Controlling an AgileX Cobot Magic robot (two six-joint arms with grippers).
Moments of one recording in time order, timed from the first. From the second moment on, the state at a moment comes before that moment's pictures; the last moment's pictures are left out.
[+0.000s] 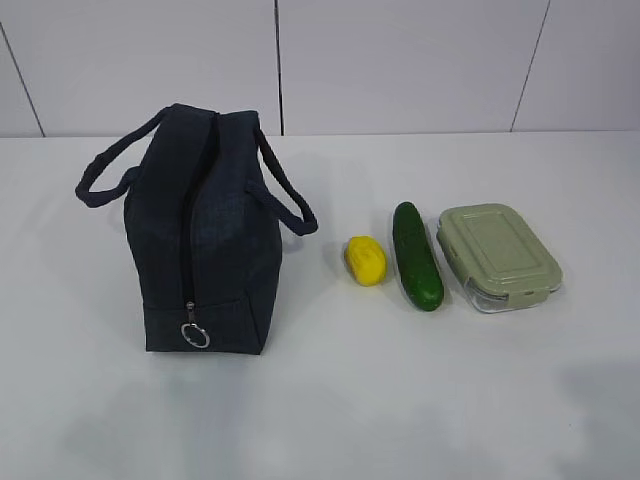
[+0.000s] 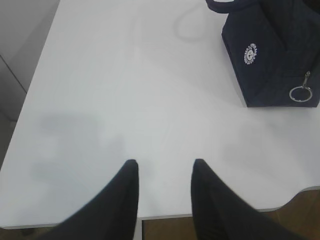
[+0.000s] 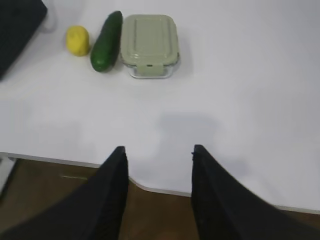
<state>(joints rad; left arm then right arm) 0.00 0.01 -0.51 -0.03 1.11 0.01 0.02 -0.02 -0.52 0.08 1.15 -0.11</state>
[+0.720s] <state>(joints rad) 0.00 0.01 -0.51 -0.03 1.11 0.01 0.01 0.92 -0.79 0.71 0.94 -0.53</state>
